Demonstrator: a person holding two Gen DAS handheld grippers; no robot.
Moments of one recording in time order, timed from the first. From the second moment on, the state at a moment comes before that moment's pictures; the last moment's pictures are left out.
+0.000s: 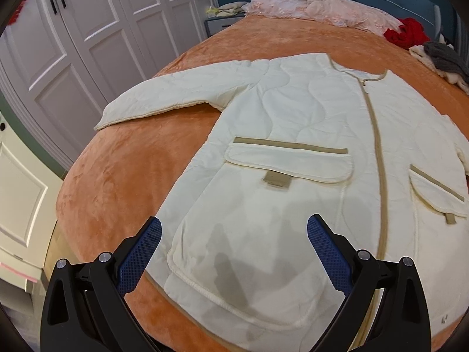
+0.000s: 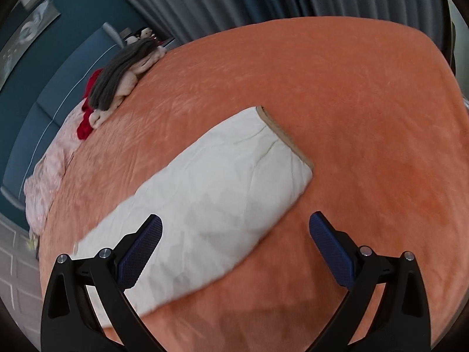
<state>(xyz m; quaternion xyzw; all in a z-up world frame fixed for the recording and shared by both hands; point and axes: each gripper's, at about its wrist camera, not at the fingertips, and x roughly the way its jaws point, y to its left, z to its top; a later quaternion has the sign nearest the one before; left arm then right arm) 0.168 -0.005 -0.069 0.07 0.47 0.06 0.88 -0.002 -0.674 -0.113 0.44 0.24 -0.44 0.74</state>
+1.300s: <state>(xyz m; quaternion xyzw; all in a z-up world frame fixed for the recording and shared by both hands) 0.167 0.011 -0.090 0.06 0.49 0.08 0.87 -0.021 -0.697 -0.130 0.49 0.24 -0.45 0.71</state>
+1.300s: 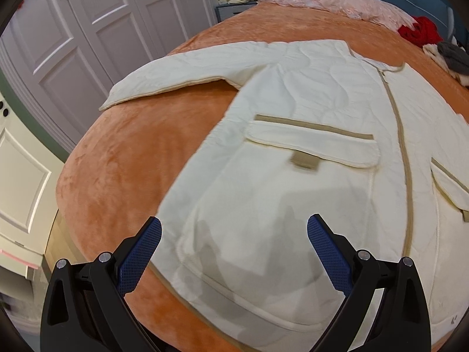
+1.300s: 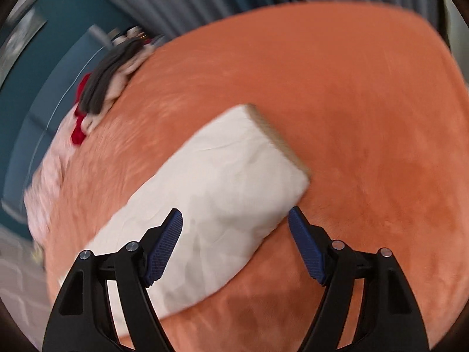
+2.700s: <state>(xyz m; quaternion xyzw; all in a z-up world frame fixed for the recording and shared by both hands) 0.201 0.092 -0.075 -0.07 0.49 0.04 0.87 0.248 -0.165 -0.005 0.20 0.32 0.10 0.92</state>
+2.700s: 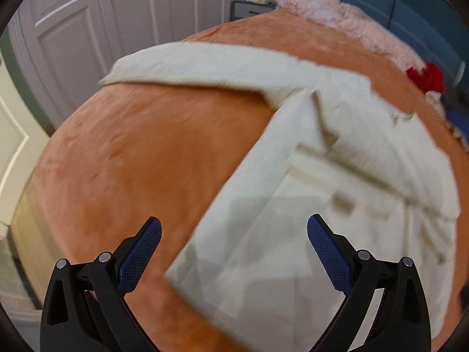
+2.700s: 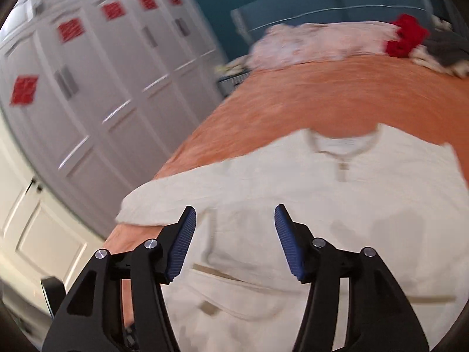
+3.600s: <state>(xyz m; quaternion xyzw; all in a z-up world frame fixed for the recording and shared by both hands) 0.348 0.011 -0.050 -0.15 0.44 -0.05 0.88 0.216 -0.412 -0.104 0.41 0.30 -0.15 0.85</state>
